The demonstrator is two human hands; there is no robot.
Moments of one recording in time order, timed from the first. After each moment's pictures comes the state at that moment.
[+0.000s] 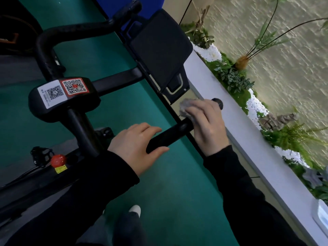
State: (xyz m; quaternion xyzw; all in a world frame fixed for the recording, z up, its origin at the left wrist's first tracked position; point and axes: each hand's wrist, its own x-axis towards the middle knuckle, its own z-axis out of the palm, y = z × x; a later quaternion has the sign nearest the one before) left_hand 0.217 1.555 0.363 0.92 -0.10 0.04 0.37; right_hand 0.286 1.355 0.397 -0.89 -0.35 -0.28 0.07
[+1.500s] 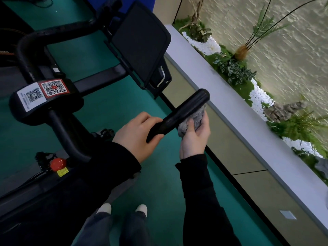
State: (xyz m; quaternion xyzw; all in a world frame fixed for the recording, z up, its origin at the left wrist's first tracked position) left_hand 0.235 1.519 0.364 0.91 -0.11 0.05 0.39; right_hand 0.268 1.370 0.342 -0.64 0.14 -0.18 0.73
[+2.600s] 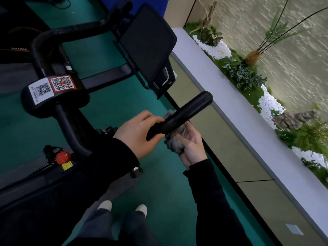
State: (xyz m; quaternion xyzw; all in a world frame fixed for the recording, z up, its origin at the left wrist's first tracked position) left_hand 0.237 1.519 0.366 0.91 -0.11 0.04 0.39; right_hand 0.256 1.351 0.345 -0.60 0.07 0.09 0.79
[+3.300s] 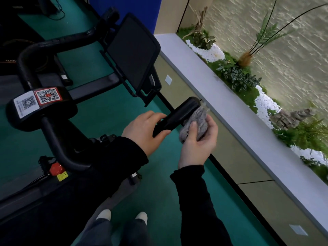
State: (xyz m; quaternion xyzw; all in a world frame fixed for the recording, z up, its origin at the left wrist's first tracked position) left_hand 0.266 1.486 0.371 0.92 -0.09 0.04 0.39; right_hand 0.261 1.360 0.364 -0.68 0.15 -0.31 0.65
